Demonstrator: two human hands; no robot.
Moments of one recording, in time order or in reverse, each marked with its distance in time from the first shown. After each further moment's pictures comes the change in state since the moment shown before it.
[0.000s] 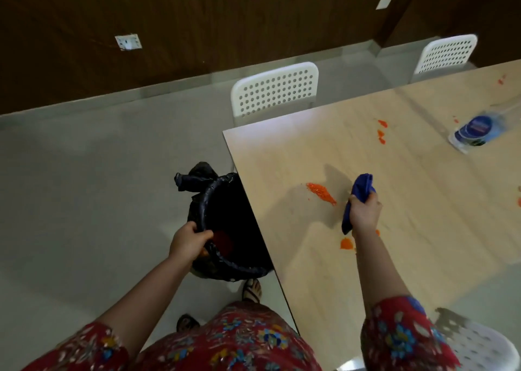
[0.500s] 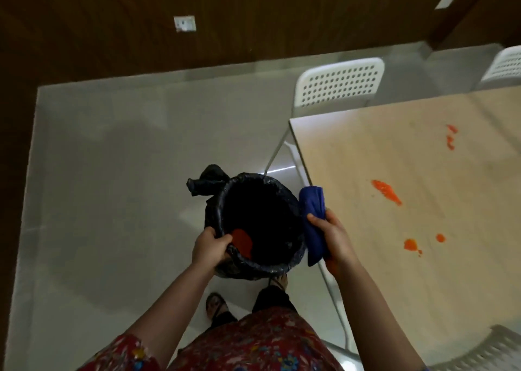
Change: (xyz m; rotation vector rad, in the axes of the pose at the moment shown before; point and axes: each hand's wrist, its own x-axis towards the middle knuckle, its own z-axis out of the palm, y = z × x) left_hand -0.003 -0.100 -0.074 -0.153 -0.004 -0.066; right_hand -0.223 -0.034 0.090 0.422 -0.695 0.190
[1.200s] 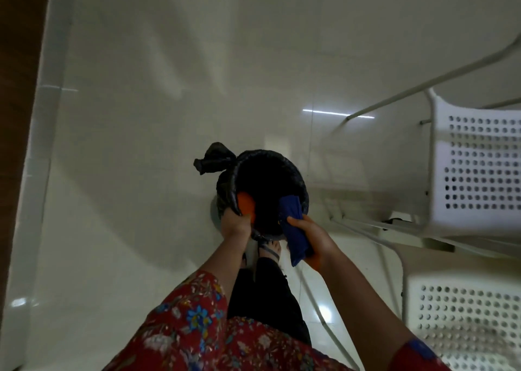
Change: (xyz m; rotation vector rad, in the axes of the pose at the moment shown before) left_hand 0.255 -0.223 0.065 -0.162 0.248 -0.524; right_hand 0.216 0.237 0.140 -0.249 -0.236 0.708
